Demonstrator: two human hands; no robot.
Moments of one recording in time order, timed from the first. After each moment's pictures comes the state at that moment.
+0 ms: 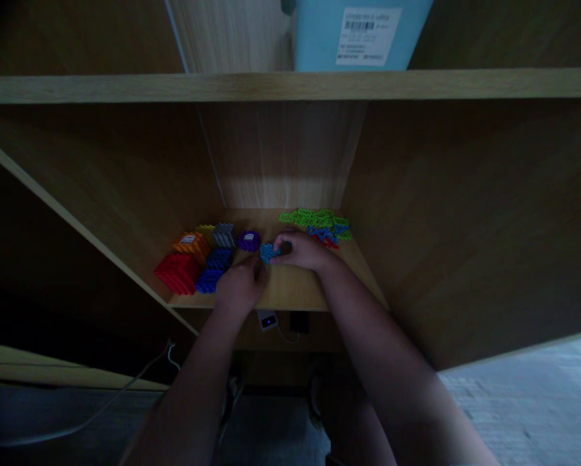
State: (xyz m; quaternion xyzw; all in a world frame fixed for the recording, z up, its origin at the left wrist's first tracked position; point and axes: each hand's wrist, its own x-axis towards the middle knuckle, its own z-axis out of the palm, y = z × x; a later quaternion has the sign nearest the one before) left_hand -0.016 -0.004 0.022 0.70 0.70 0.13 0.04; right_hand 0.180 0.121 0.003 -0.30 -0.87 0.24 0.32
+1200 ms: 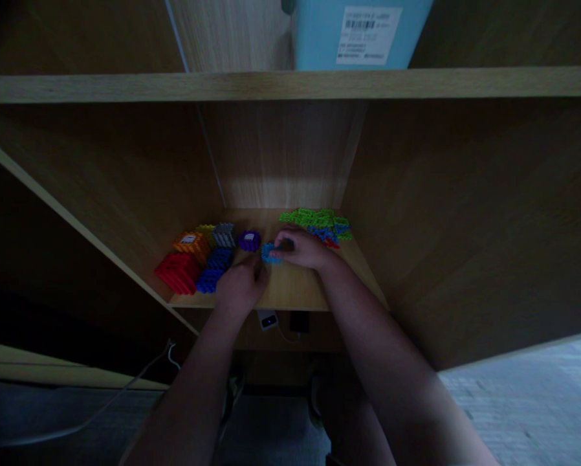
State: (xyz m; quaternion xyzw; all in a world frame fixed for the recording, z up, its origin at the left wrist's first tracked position) left_hand -0.016 -0.004 0.023 0.70 0.70 0.13 0.04; right_hand 0.182 0.122 0.004 -0.31 -0.87 0.20 0.33
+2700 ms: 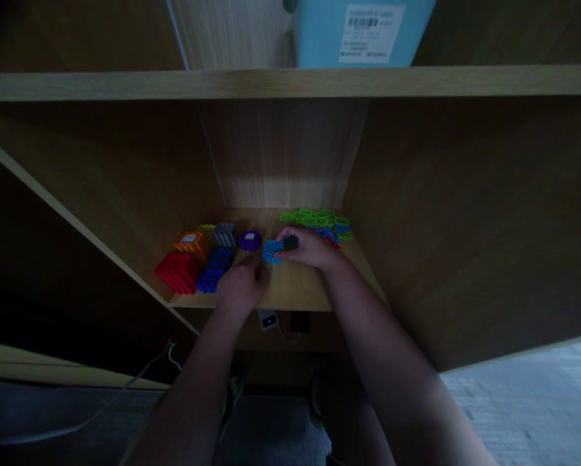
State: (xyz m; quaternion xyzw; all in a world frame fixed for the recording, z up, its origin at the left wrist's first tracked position) left_hand -0.015 -0.005 0.025 0.69 0.71 0.13 0.06; right_hand 0.187 0.116 0.010 -0.35 -0.83 0.28 0.34
